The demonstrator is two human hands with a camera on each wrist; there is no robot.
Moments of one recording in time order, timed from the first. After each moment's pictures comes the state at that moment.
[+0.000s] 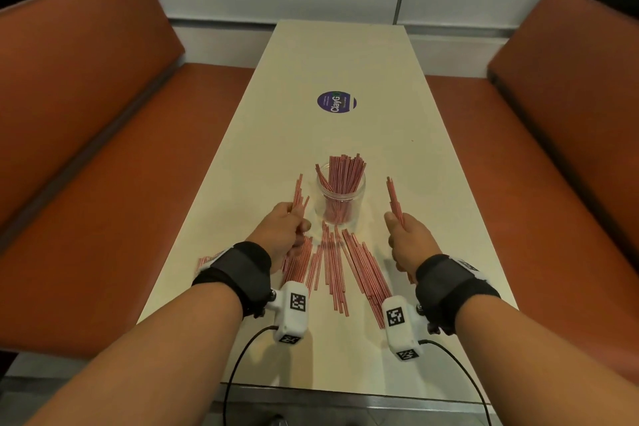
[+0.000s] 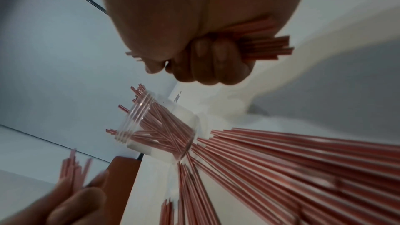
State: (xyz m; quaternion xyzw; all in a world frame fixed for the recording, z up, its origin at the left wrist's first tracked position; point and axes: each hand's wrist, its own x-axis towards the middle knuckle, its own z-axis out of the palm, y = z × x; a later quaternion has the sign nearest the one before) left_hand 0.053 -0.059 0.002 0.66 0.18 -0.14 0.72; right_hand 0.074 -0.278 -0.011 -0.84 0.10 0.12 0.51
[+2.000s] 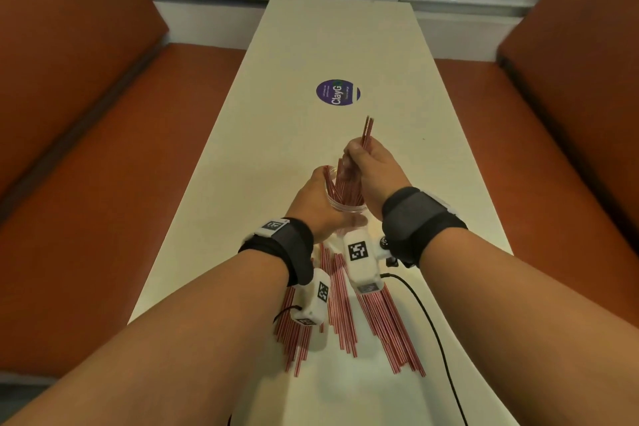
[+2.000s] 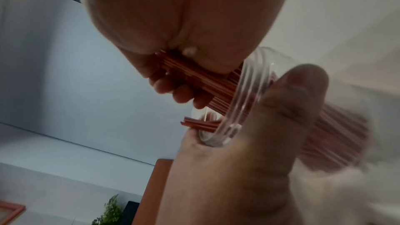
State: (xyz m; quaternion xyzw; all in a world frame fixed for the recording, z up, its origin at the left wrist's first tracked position) left_hand 0.148 -0.087 -0.010 0.86 0.03 -0.07 0.50; right_hand 0.182 -0.197 0.035 -0.71 -0.01 0.09 0.69
